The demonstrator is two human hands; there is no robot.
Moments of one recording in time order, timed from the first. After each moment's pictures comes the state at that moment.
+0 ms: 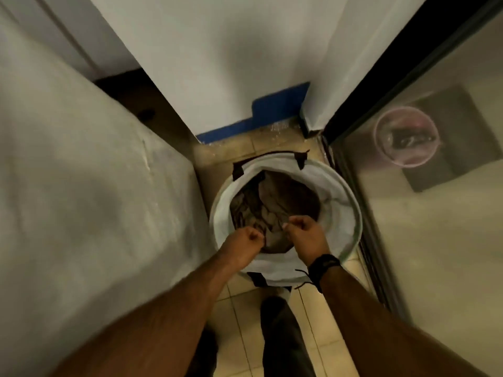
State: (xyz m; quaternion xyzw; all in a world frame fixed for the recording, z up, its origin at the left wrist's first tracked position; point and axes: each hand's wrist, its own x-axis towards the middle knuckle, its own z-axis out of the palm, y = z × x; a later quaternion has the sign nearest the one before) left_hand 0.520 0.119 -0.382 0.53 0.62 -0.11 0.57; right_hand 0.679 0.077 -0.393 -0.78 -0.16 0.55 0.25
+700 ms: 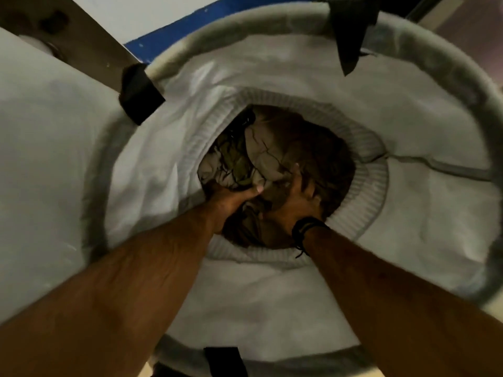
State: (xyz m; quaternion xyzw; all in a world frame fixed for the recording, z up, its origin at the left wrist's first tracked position) left_hand 0.528 0.144 -0.784 0.22 0.72 -0.02 0.66; right_hand 0.693 0.090 -0.715 -0.79 -0.33 0.52 -0.04
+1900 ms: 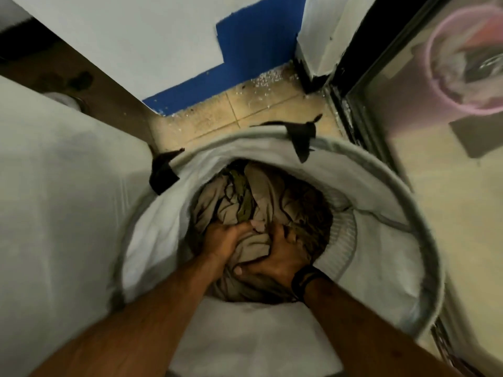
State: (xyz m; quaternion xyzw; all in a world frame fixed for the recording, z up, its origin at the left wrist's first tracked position) left_hand 0.545 0.122 -0.660 0.30 0.73 0.12 0.60; right_hand 0.679 0.064 -0.635 -0.72 -0.38 0.58 -0.08
